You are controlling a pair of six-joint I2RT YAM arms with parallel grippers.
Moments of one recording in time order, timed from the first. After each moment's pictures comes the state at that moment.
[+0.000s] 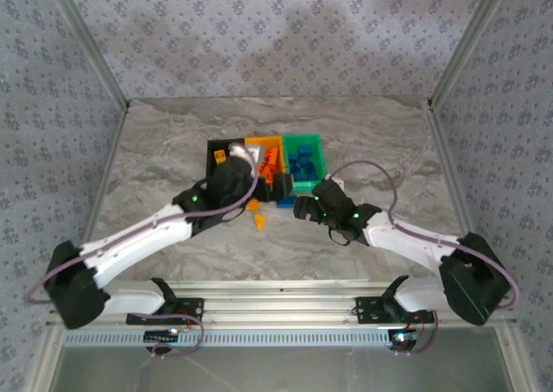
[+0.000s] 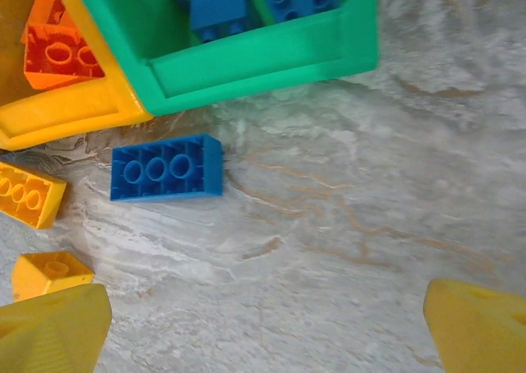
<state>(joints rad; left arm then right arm) -0.87 1.21 0.92 -0.20 -0.13 -0.63 0.75 1.31 0.69 -0.26 0.20 0.77</state>
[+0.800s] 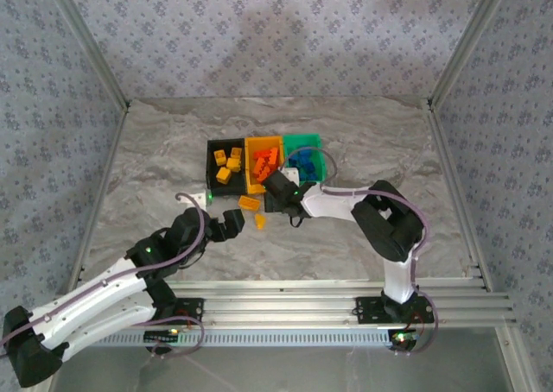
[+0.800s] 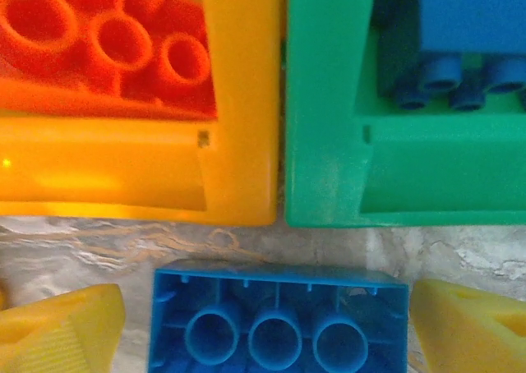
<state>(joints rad) -0.88 0.68 0.50 -0.43 -0.34 -0.82 0.84 1.91 1.14 -0.32 0.34 0.68</state>
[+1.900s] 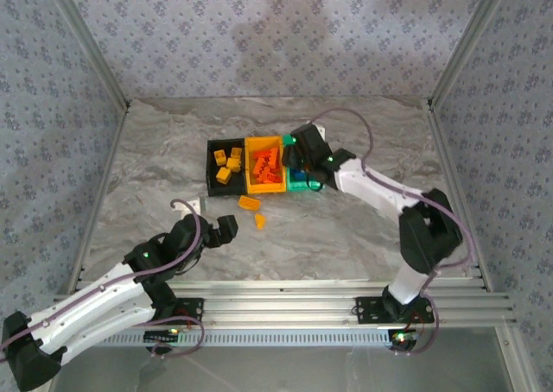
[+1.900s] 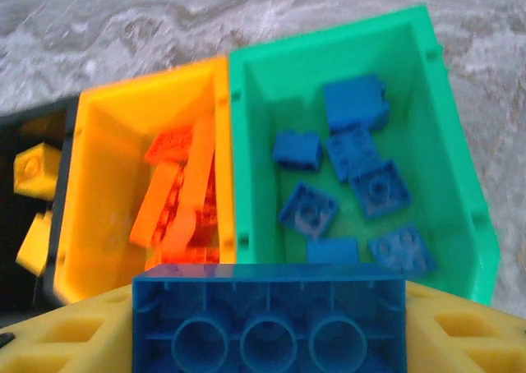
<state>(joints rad) -0.88 0.63 0.45 -0.51 -0.38 -0.87 0.63 1.72 1.32 -0.40 0.23 0.65</state>
